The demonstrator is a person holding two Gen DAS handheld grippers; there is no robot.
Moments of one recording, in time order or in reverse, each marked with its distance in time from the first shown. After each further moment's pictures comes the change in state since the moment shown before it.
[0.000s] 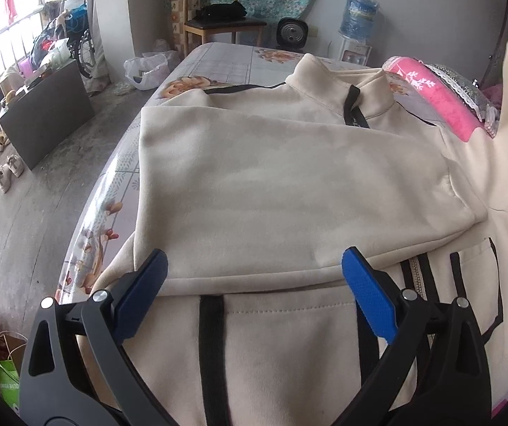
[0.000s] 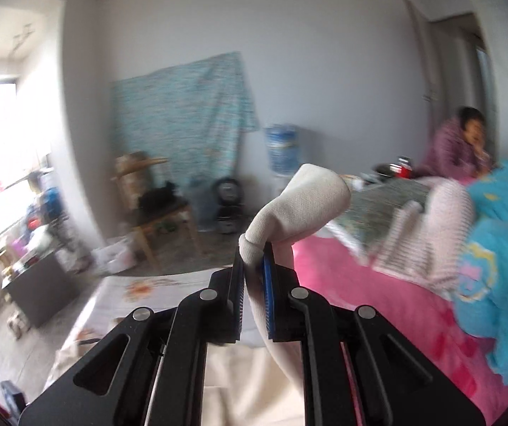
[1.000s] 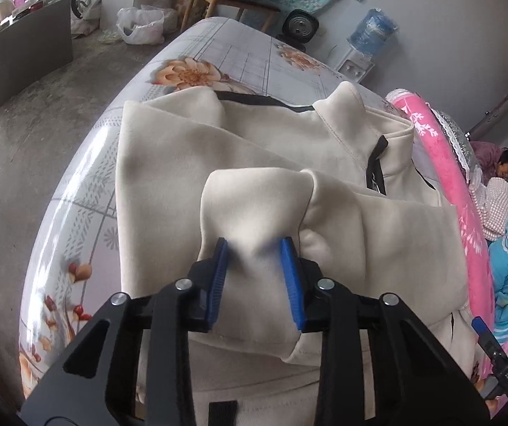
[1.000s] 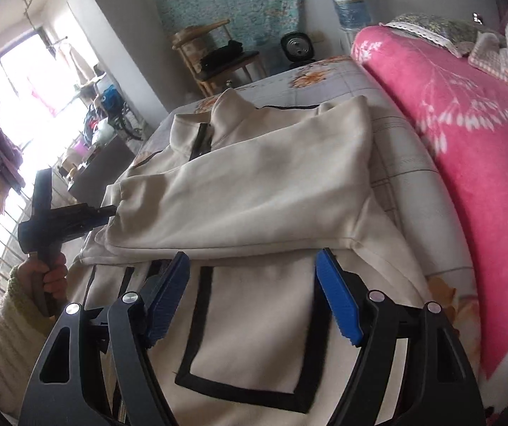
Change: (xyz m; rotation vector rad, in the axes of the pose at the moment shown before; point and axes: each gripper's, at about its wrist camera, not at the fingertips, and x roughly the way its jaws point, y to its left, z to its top) left arm 0.062 0.046 0.068 -0.215 0.079 -0.204; right arm 0.030 -0.015 -0.241 0.127 0.509 0.234
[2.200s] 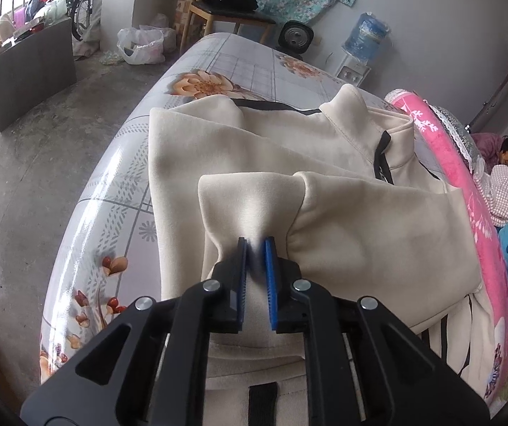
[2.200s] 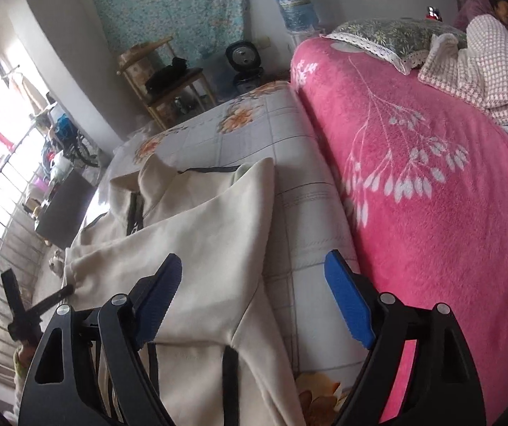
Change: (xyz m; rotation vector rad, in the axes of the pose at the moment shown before) left arm -0.018 0.023 -0.020 0.043 -0.062 0.012; right arm 0.009 -0.060 0.111 0.152 0.034 -0.137
